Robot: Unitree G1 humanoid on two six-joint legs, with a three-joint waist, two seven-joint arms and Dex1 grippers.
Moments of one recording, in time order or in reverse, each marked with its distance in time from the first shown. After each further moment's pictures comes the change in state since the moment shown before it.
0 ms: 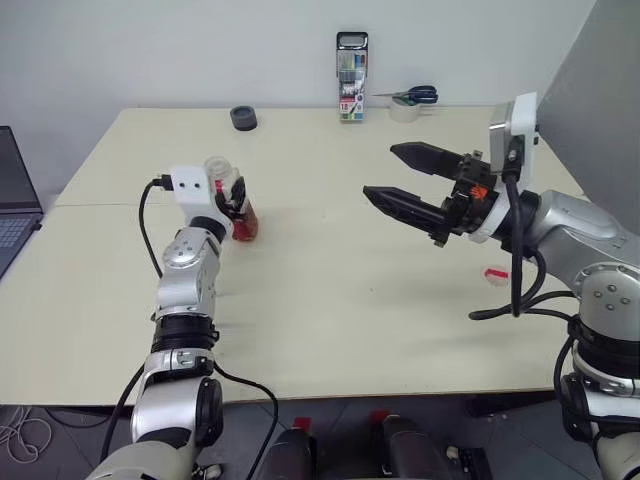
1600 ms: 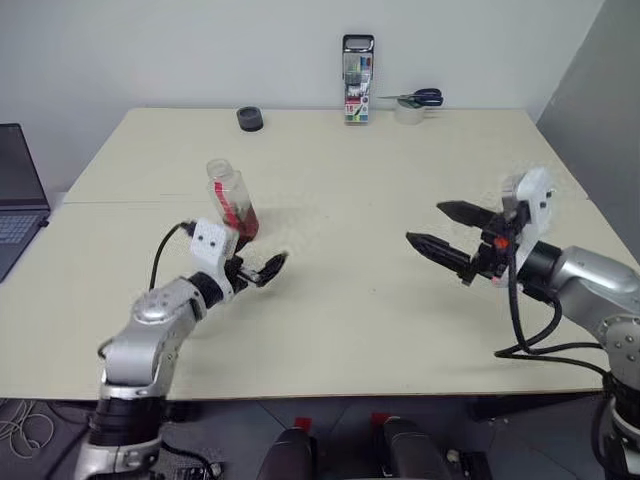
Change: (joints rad) left arm 0.350 0.251 -0.175 -0.698 -0.234 0.476 -0.431; right arm 0.398 -0.123 -0.112 -0.072 -0.116 -0.002 -0.106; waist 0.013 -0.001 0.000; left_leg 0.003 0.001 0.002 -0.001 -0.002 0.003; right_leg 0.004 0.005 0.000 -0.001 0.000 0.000
